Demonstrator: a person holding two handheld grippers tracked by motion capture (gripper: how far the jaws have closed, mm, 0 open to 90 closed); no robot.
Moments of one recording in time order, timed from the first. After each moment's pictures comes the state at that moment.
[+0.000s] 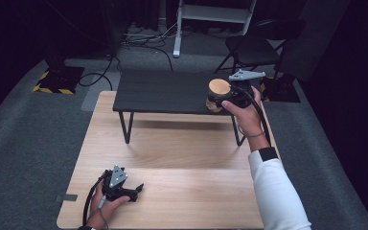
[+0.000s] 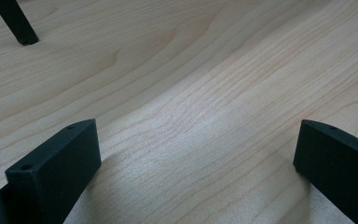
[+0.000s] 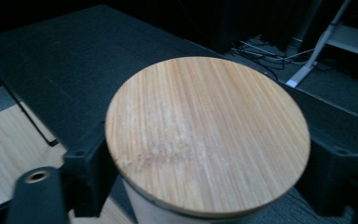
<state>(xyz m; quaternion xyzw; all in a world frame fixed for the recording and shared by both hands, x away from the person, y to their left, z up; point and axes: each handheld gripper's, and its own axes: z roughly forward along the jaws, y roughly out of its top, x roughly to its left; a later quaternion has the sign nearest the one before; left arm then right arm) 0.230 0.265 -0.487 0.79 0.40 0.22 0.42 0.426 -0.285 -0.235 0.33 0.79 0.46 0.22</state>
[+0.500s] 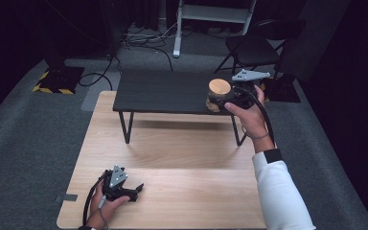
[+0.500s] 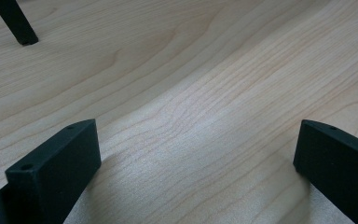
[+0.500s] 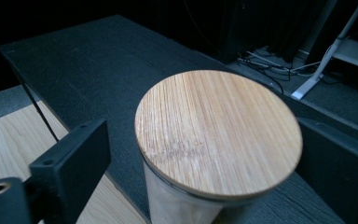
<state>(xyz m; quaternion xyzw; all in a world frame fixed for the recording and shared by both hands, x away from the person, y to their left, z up) 0.231 0.265 -0.487 0.79 0.40 0.22 0.42 0.417 -0.297 -0.230 0.30 0.80 0.48 0.22</state>
